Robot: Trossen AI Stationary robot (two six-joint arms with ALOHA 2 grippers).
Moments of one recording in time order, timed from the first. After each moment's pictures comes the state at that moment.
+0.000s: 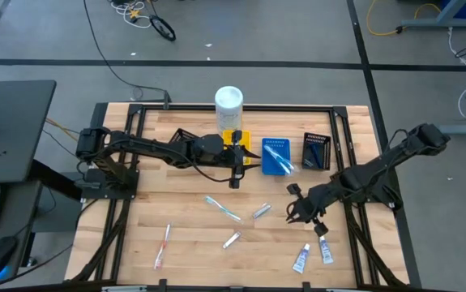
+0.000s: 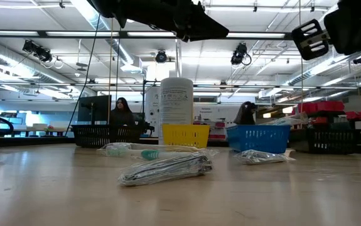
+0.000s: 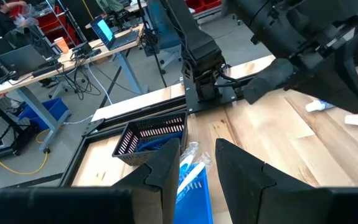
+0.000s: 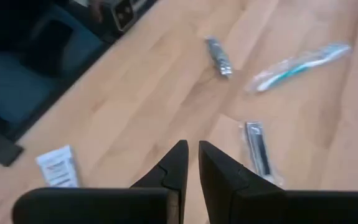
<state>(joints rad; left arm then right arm) 0.03 1.67 1.11 0.36 -0.03 0.32 0.47 1.08 0.61 -0.25 -0.06 -0.04</state>
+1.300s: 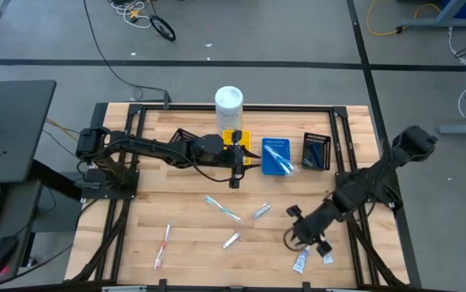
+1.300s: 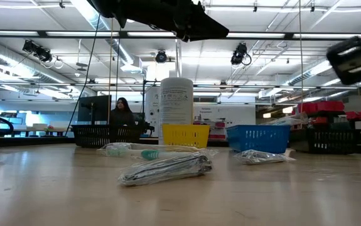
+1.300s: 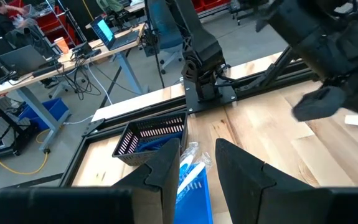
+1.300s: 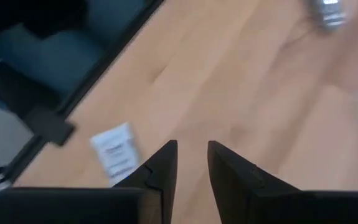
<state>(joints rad) 0.03 1.67 1.11 0.36 -0.03 0.32 0.66 1.32 0.61 -0.13 -0.09 0.14</state>
